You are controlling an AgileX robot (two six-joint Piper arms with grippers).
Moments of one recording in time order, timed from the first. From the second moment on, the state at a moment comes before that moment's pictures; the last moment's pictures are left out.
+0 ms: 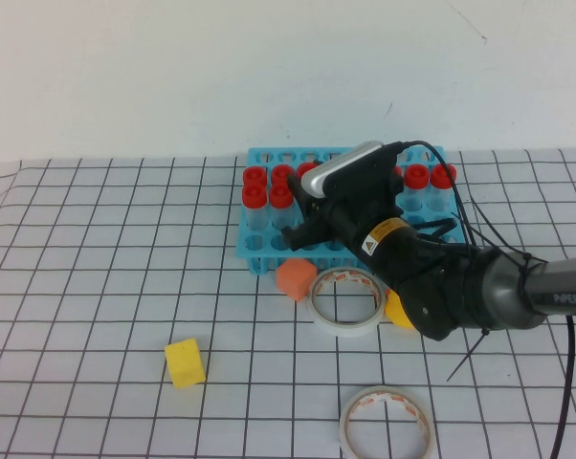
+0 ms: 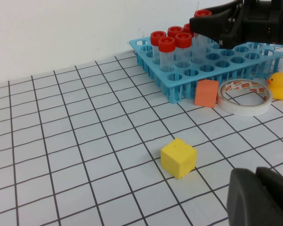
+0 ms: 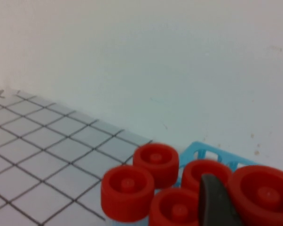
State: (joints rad) right arm 0.58 2.21 -1.29 0.03 -0.79 -0.09; left arm -0.56 0.02 -0.29 0.23 0.61 -0.26
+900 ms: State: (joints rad) right arm 0.58 1.74 -1.05 0.06 -0.75 -0.03; left arm -0.56 0.02 -0.29 0.23 0.61 -0.26
